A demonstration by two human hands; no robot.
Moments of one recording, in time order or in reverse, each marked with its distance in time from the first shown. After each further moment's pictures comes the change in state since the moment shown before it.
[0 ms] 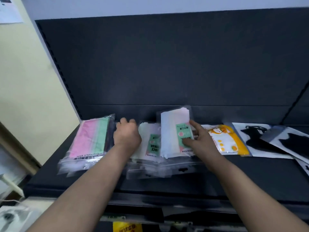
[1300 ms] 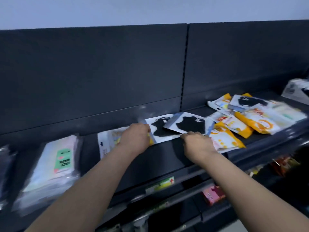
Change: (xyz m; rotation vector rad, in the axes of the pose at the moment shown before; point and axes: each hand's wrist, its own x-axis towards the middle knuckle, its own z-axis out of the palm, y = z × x) left_hand -0.095 0.273 0.018 -0.039 -0.180 0.657; right_hand -0.085 0.063 -0.233 -1.252 0.178 0.128
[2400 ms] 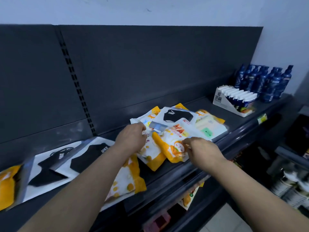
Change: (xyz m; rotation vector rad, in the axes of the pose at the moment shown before) left_hand 0.177 0.317 0.084 -0.170 -0.058 0.101; right_hand 0.030 0.366 0.005 0.085 0.036 0.140
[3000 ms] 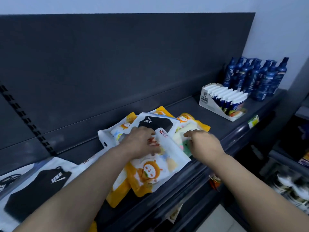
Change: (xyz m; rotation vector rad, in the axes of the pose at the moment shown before) left_hand 0.089 0.099 0.054 0.049 -0.242 0.169; right_hand 0.081 0.120 0.001 0.026 0.024 0.132
